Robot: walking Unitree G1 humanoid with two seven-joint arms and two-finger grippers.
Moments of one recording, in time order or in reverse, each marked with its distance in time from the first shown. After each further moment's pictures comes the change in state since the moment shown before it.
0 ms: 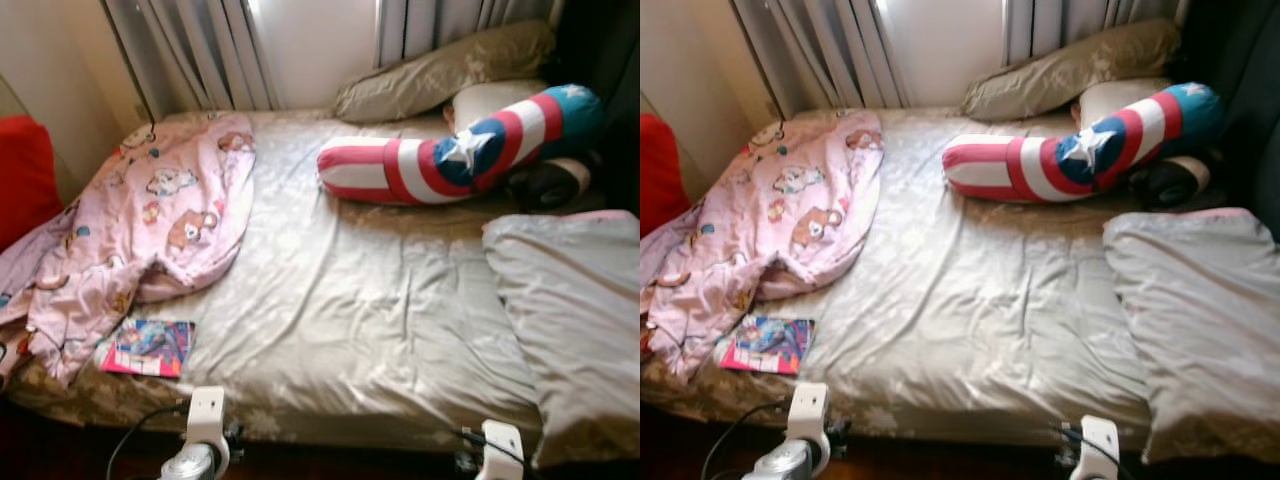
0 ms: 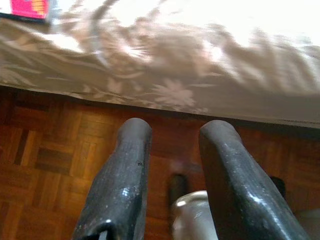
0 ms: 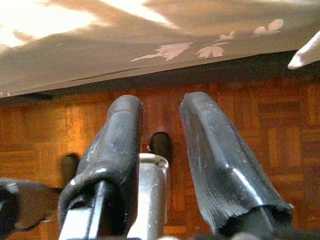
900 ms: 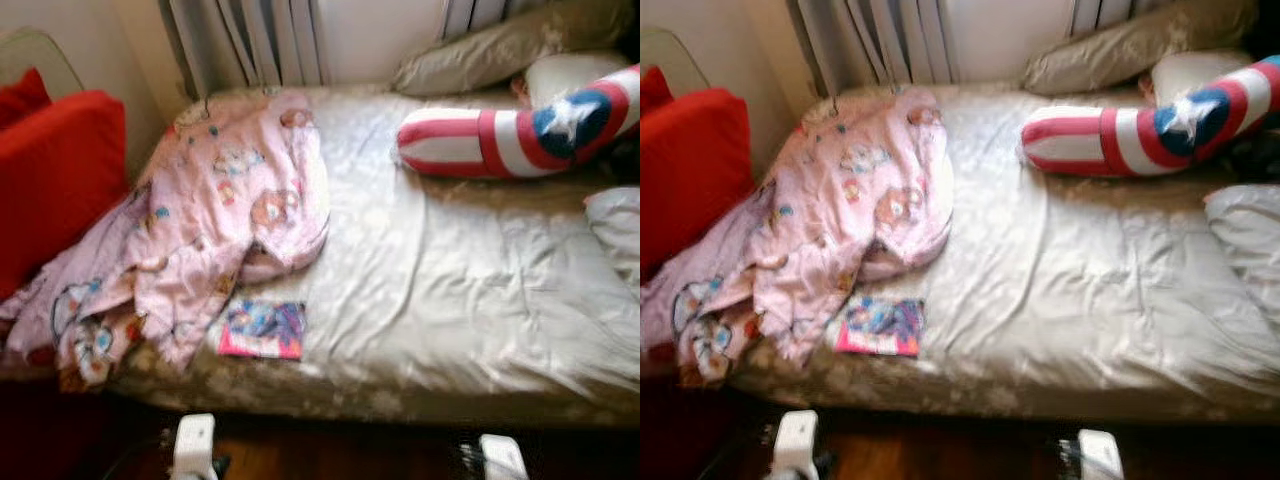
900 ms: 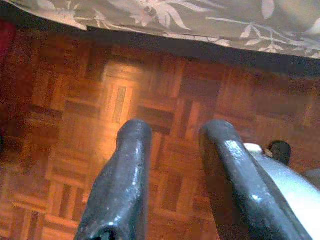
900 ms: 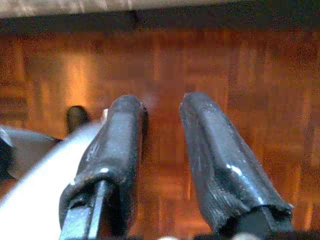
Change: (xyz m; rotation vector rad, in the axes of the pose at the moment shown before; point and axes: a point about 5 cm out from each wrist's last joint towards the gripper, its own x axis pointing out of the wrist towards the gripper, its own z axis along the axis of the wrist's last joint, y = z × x) left arm -0.012 0.012 -0.042 -0.022 0.133 0.058; right arm -0.008 -0.019 -0.024 -0.101 0.108 -0.003
